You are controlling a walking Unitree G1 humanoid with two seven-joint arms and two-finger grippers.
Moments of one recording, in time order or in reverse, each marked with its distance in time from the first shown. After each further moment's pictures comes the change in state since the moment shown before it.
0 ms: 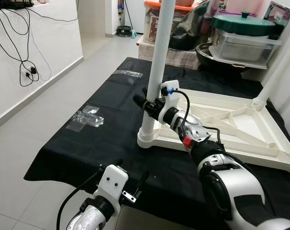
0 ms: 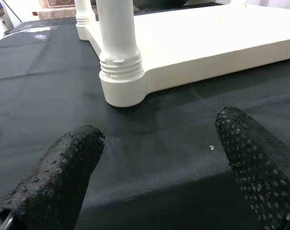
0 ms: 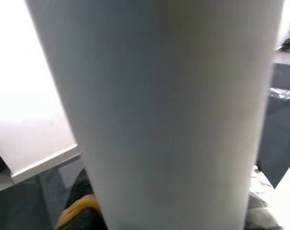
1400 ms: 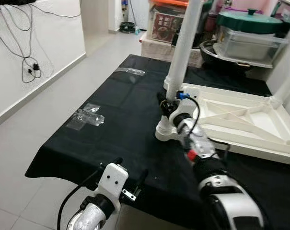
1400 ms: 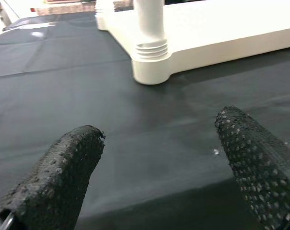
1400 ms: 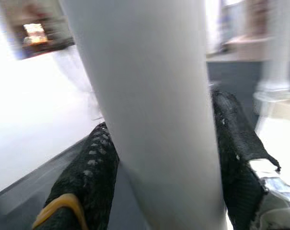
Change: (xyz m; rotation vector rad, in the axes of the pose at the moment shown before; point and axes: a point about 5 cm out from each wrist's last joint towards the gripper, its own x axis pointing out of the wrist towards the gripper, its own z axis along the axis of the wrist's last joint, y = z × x) left arm 0.004 0.002 -0.001 0.007 0.002 -0.001; right arm -0.036 -0.027 -0.016 0.089 -0.055 -0.144
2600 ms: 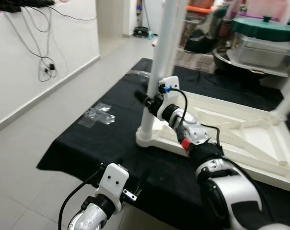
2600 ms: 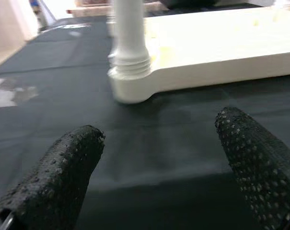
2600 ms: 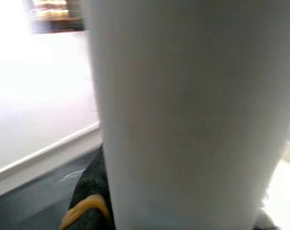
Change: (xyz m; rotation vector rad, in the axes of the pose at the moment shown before) left arm 0.001 -0.001 0.000 -0.003 -0.001 0.000; right arm 0.022 0.020 0.013 -0.197 -0.030 -0.332
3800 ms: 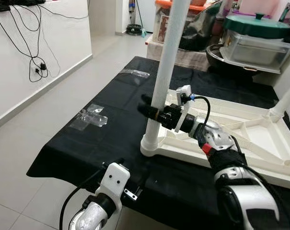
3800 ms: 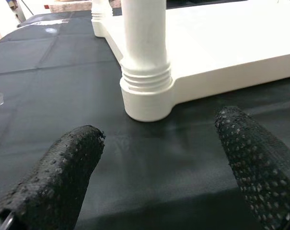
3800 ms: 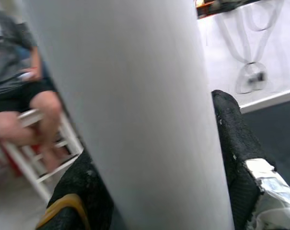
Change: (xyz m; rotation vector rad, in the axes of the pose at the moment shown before) left arm 0.003 0.001 -0.003 0.003 0.013 -0.004; right arm -0.027 -0.001 -0.006 0.253 0.127 0.969
